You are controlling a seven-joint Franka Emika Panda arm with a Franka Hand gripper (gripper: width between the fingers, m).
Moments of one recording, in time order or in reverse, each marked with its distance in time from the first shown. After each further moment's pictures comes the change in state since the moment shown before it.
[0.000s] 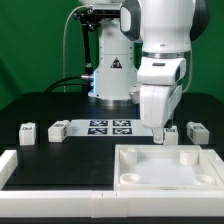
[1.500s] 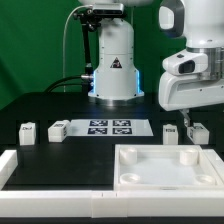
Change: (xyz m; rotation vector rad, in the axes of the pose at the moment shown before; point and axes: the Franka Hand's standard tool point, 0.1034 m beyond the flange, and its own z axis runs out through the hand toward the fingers) arm 0.064 -0.090 -0.002 0.062 0.010 0.880
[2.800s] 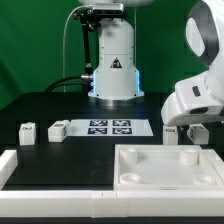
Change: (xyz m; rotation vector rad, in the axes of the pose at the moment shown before) arm -0.021 0.002 0.022 -0.022 -0.707 0.011
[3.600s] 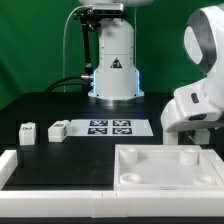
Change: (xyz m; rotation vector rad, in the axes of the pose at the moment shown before) arm 0.007 0.000 0.011 0.006 0.008 -0.001
